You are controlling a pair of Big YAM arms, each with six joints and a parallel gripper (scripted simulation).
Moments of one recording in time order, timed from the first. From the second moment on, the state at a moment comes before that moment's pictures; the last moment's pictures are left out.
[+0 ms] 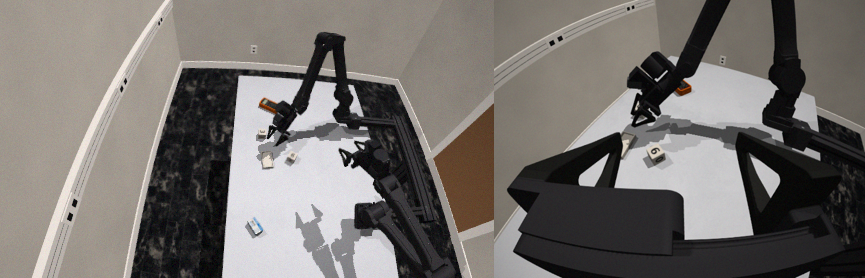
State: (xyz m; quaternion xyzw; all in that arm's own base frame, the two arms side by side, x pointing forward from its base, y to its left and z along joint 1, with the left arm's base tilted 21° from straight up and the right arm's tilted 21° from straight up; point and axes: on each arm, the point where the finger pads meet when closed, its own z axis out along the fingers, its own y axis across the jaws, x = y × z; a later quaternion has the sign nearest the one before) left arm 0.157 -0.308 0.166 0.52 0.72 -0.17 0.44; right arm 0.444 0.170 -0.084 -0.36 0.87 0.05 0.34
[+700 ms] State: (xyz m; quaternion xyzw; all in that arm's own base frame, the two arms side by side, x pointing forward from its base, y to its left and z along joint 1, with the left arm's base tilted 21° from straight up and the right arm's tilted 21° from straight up) left arm 0.112 -0.231 0.148 0.47 0.72 -0.16 0.49; right arm 0.309 0.179 -0.119 -0.50 0.80 0.08 0.32
